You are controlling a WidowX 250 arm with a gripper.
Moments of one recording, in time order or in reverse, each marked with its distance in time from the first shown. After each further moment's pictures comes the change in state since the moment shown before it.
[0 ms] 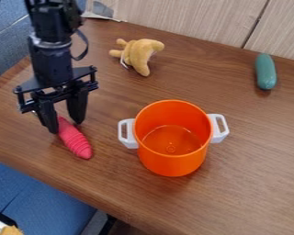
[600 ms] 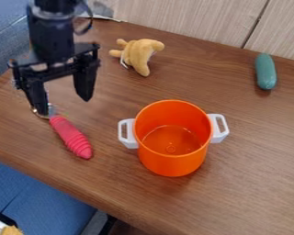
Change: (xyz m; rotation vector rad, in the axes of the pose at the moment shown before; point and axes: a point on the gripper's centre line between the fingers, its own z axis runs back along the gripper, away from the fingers) arm -0.006 0.001 0.038 -0.028 -0.069 -0.022
